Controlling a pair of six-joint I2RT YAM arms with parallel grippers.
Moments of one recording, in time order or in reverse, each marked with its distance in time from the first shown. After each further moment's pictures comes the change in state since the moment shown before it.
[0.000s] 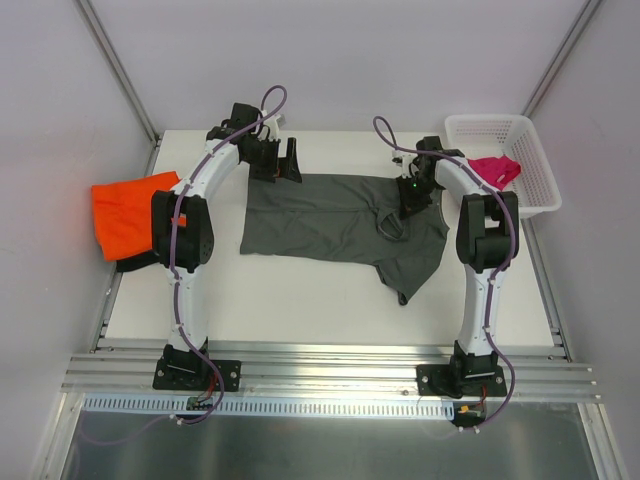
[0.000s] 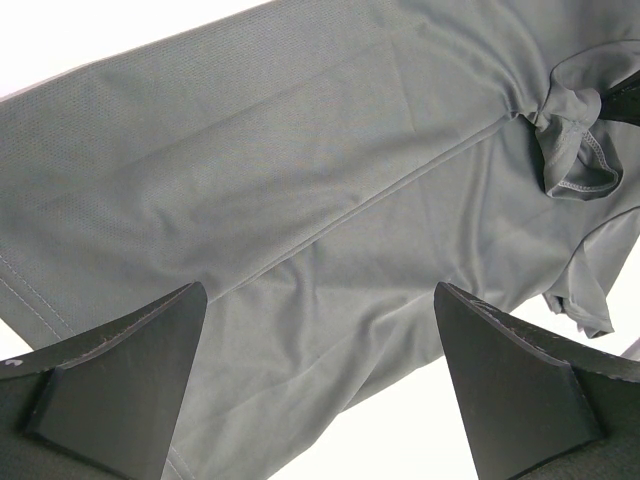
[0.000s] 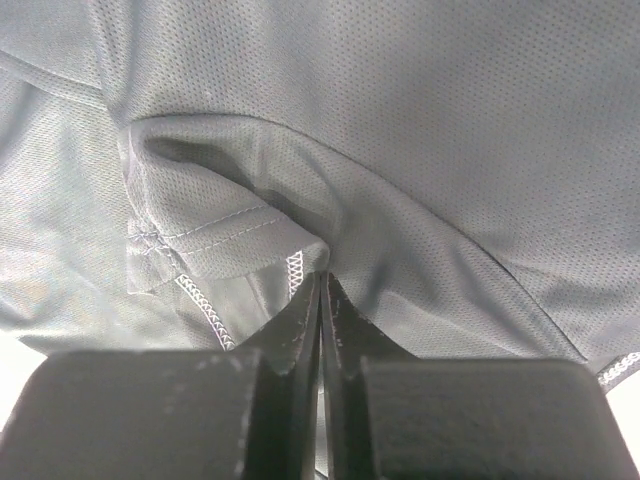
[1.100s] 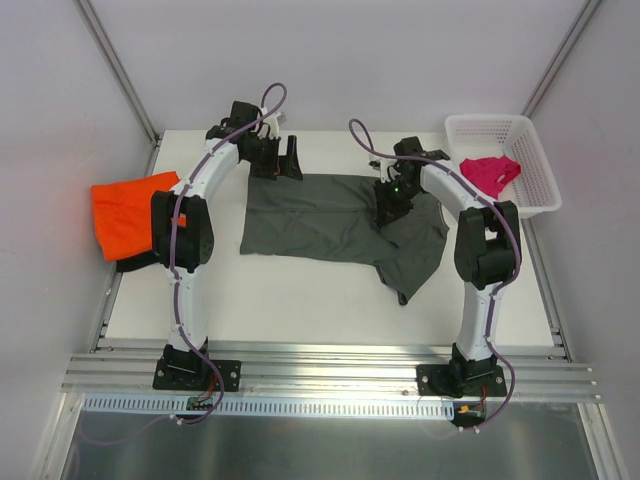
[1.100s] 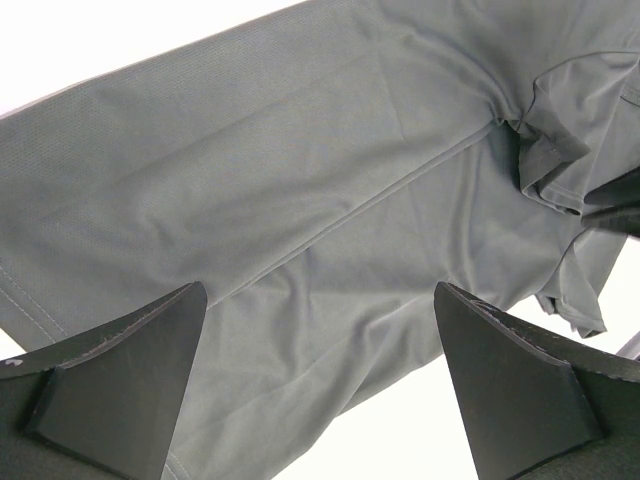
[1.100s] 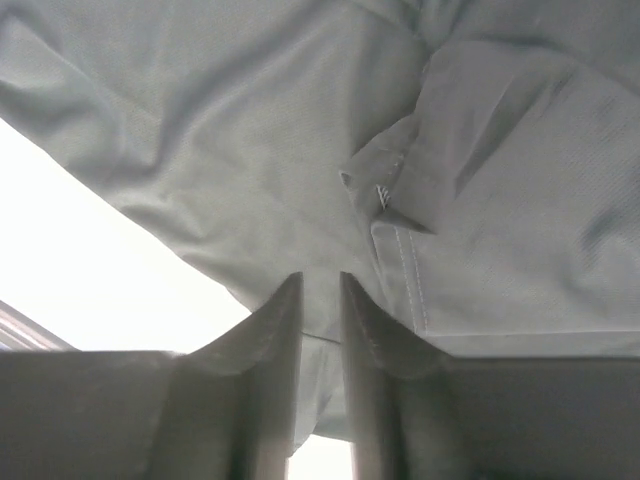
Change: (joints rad) left arm 0.004 0.000 0.013 0.009 0.017 -0.001; right arm 0.146 -0.169 -0.100 -0.050 -0.076 0.063
